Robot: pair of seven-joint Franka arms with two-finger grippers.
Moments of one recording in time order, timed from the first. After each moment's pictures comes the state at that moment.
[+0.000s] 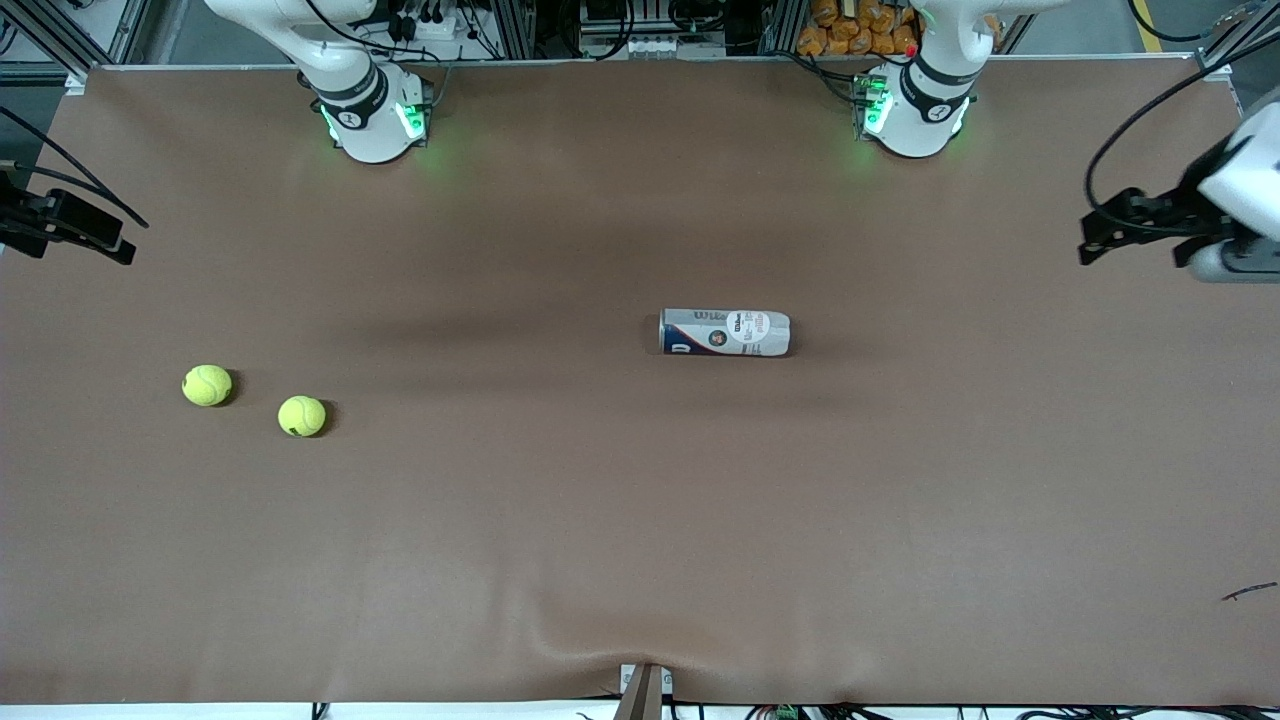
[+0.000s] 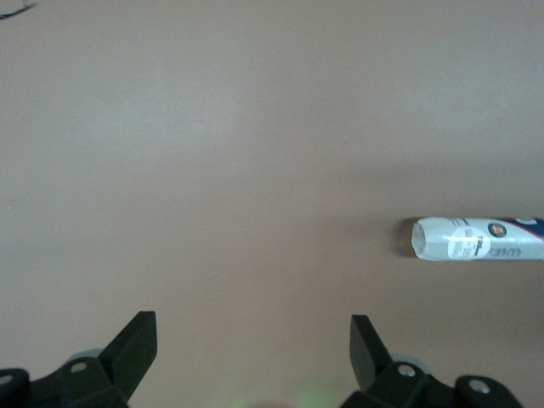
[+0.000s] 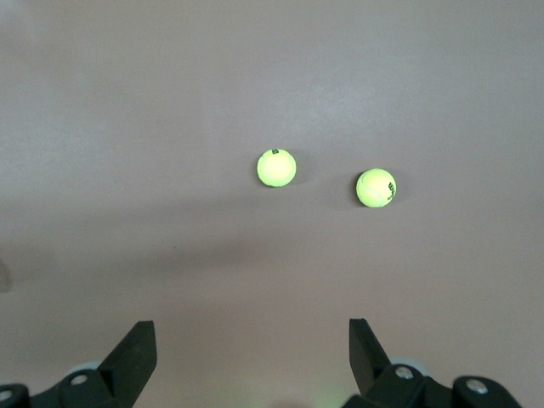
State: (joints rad) left arm -0.01 0.01 -0.10 -1.55 0.01 1.51 -0.04; right arm -0.01 0.01 -0.05 -1.49 0.02 1.45 0.04
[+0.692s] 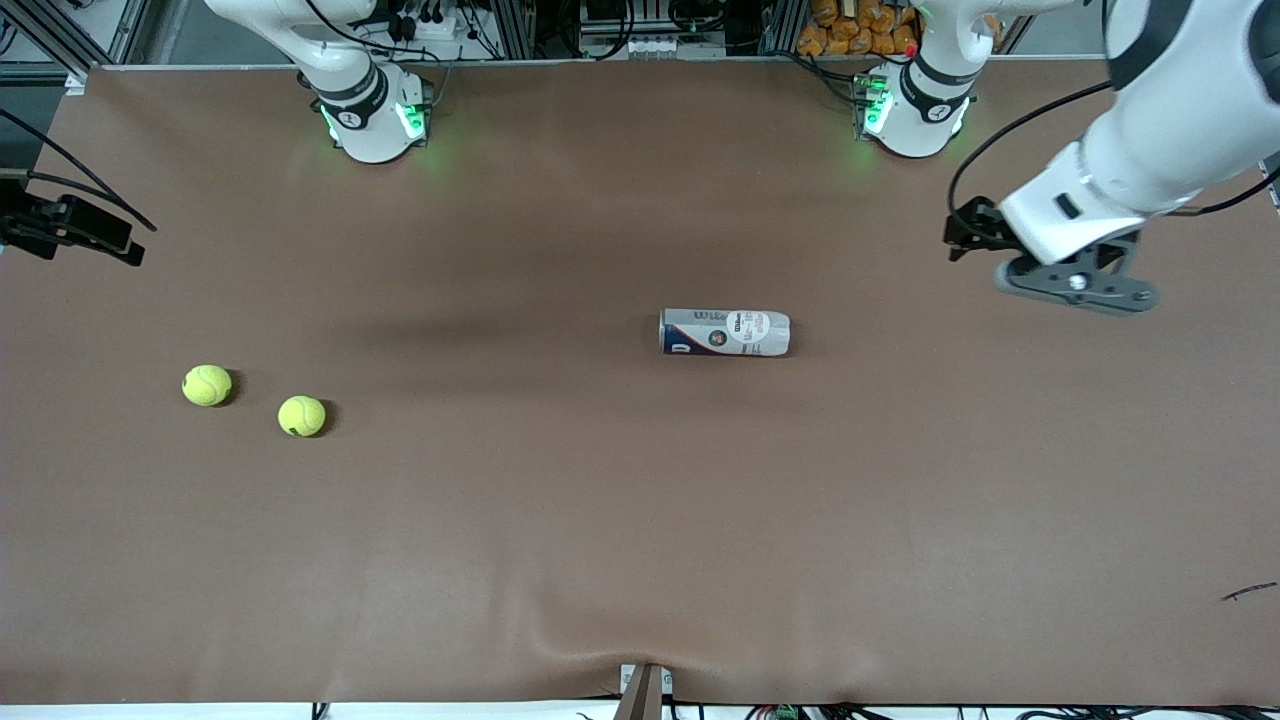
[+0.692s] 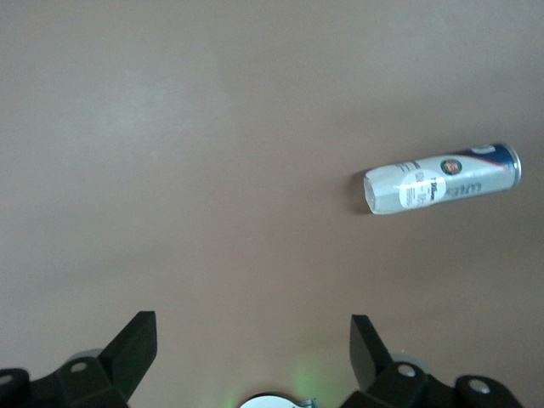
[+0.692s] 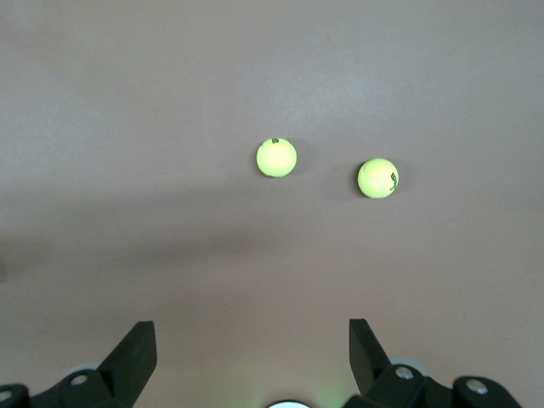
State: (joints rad) left arm -0.04 0.07 -0.25 -1.58 0.00 1.51 0.02; right arm -0.01 0.02 -0.04 -1.49 0.02 1.42 0.04
